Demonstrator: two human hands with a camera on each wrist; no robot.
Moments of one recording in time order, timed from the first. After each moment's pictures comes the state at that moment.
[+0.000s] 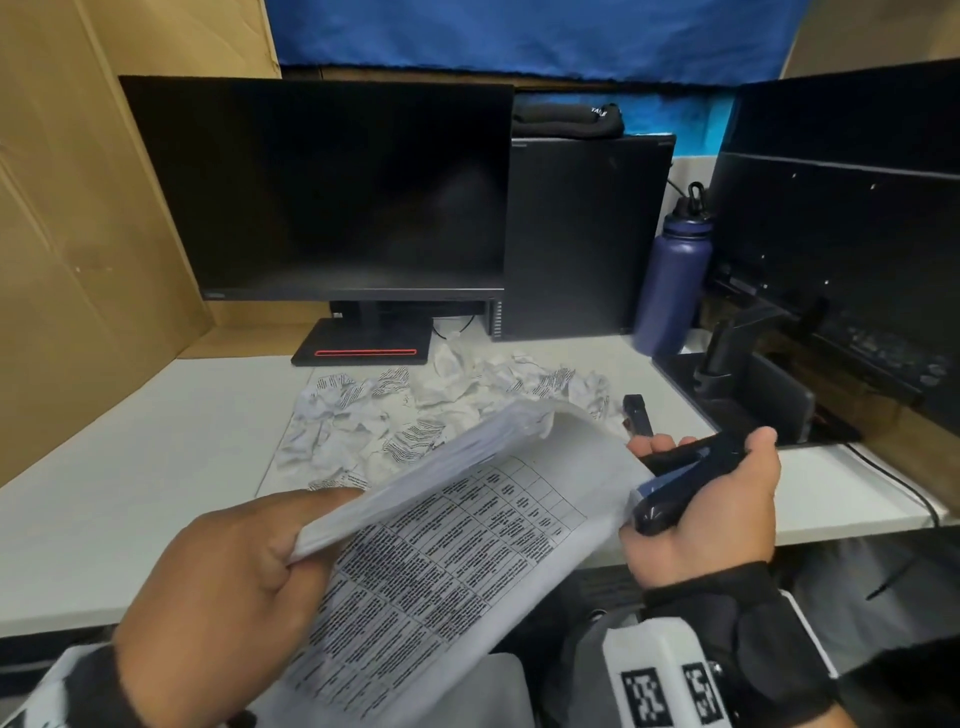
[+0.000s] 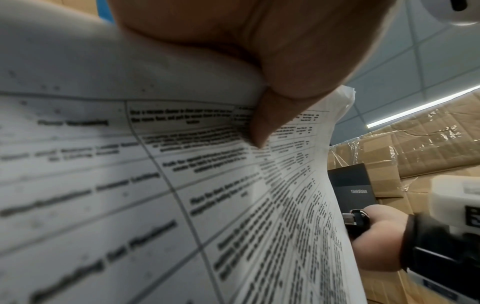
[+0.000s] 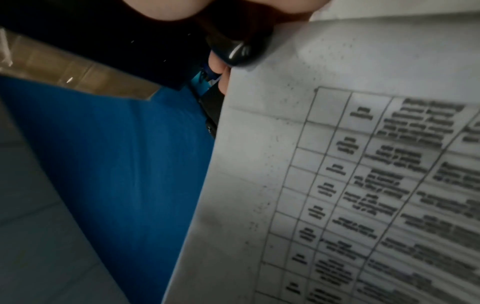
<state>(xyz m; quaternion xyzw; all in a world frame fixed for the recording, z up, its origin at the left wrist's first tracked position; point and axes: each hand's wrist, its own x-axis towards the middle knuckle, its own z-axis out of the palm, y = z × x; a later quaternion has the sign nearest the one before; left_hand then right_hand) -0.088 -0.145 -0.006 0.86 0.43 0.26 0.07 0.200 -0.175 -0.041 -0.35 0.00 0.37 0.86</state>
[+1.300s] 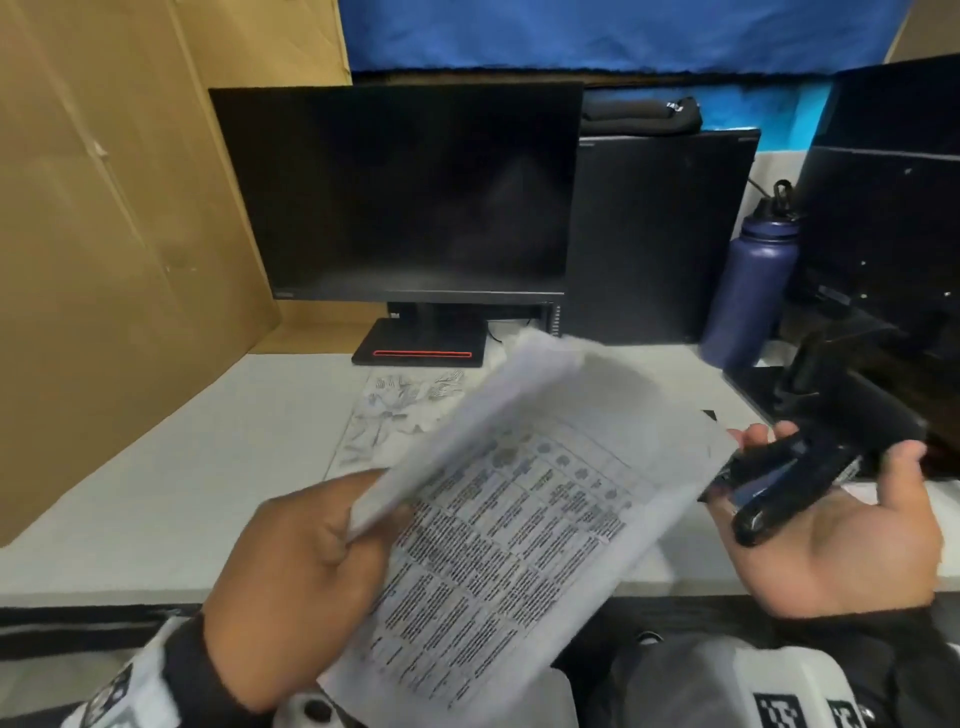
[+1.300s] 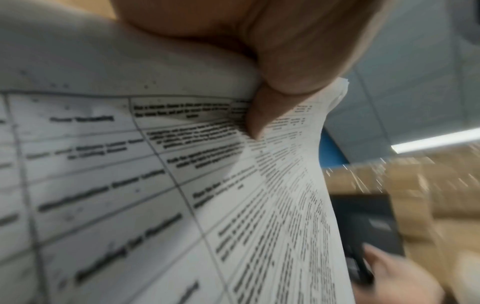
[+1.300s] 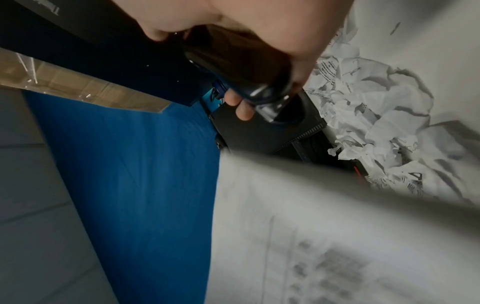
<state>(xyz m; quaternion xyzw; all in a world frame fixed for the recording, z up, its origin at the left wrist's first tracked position) -0.087 -0.137 -0.013 0.81 0.48 0.33 0.10 0.239 -0.175 -0.053 -0.23 -0.03 0.45 0.86</state>
